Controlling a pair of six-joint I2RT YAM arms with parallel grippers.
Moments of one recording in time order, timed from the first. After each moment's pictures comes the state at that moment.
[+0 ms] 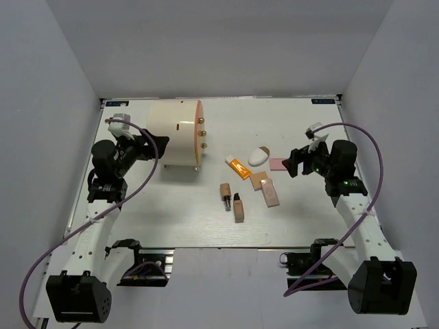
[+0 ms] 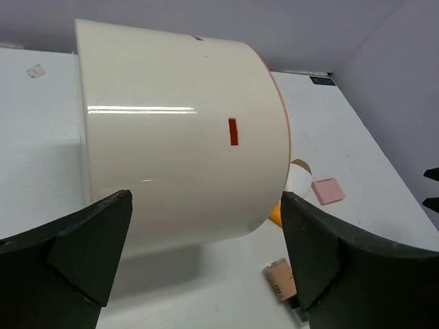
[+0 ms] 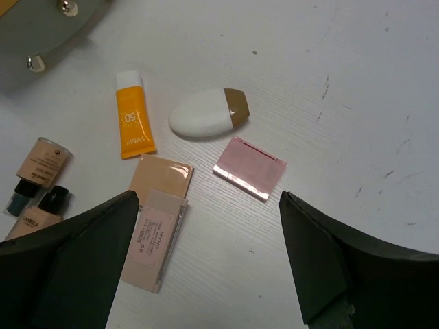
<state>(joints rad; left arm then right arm) -0.02 0.89 0.72 0.10 0.40 -0.35 0.03 0.96 0.67 -0.14 -0.52 -0.18</state>
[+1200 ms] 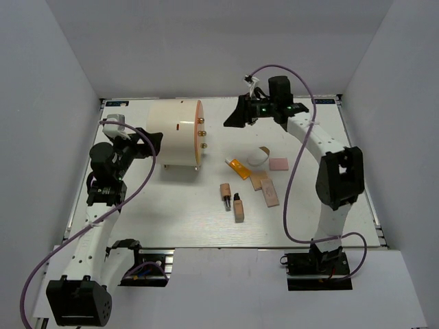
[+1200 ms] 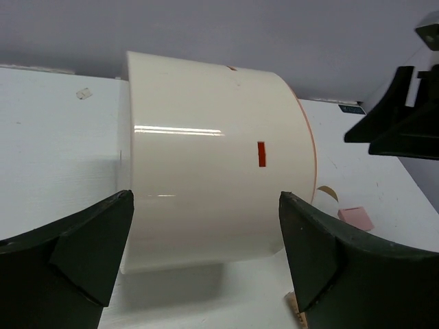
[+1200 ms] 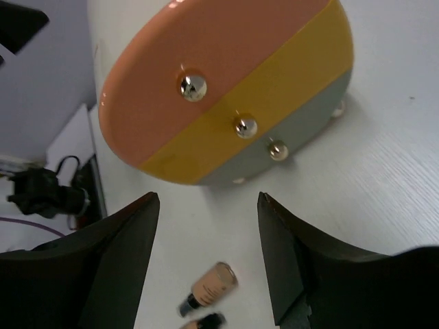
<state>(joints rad) -0.02 0.86 0.71 0.13 0.28 -0.33 0.36 1.86 1.61 -0.25 -0.91 0.14</state>
